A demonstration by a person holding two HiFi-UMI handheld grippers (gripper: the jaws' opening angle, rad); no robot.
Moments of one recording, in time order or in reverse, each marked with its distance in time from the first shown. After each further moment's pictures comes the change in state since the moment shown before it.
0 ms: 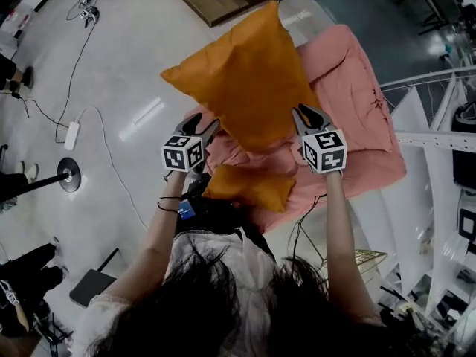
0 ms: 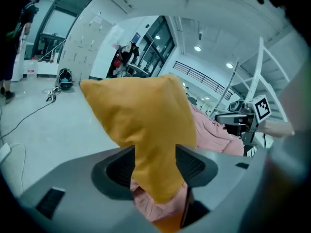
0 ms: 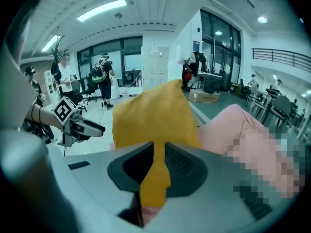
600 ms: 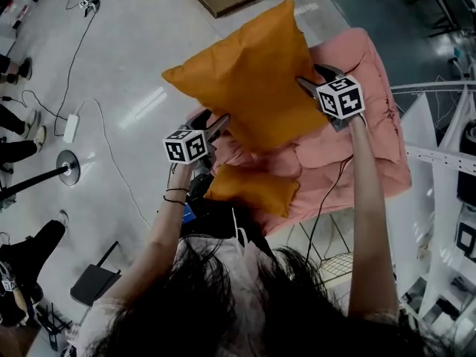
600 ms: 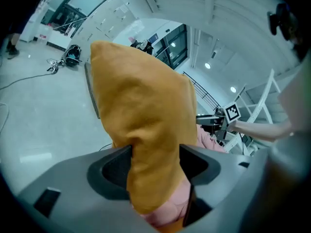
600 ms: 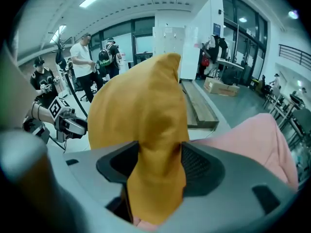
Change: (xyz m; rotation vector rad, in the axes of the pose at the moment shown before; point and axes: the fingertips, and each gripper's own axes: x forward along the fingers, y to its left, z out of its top) left arm 0.048 0.018 -0.007 -0.241 -0.054 -0.122; right arm 0.113 -0.077 0.034 -0.133 0.206 0.140
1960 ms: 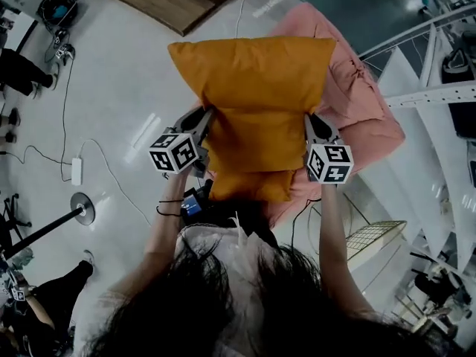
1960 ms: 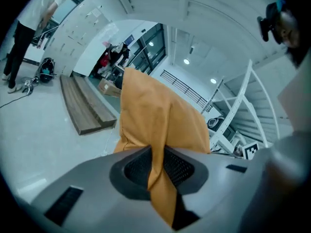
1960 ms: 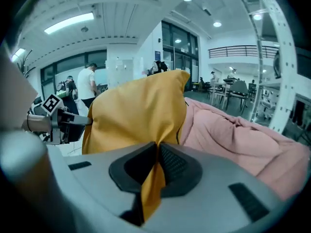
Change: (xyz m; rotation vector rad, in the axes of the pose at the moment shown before) left arm -0.022 -0.115 0.067 0.195 0.005 -0.144; right arm -0.170 0.079 -0.110 0.459 -0.327 -0.435
